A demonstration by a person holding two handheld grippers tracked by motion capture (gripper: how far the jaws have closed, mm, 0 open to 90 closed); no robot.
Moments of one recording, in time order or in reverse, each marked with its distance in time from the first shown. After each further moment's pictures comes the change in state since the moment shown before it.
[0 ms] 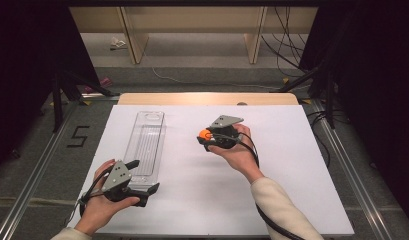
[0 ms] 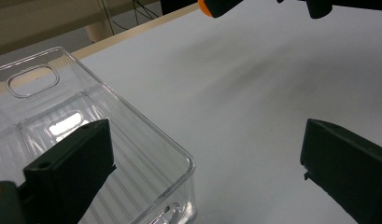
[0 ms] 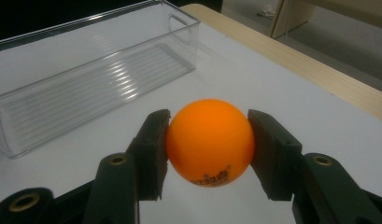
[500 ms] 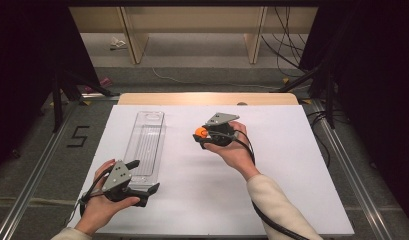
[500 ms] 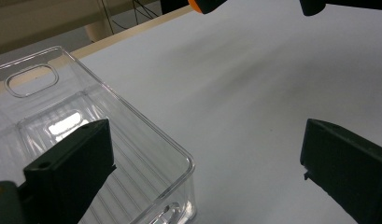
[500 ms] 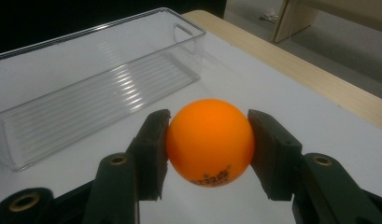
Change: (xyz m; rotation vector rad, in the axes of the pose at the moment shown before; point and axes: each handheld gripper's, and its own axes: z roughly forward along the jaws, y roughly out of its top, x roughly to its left) left arm 0.000 0.000 0.000 0.001 -0.001 0.000; right arm 0.004 0.010 0.007 -0.008 0.011 -0.004
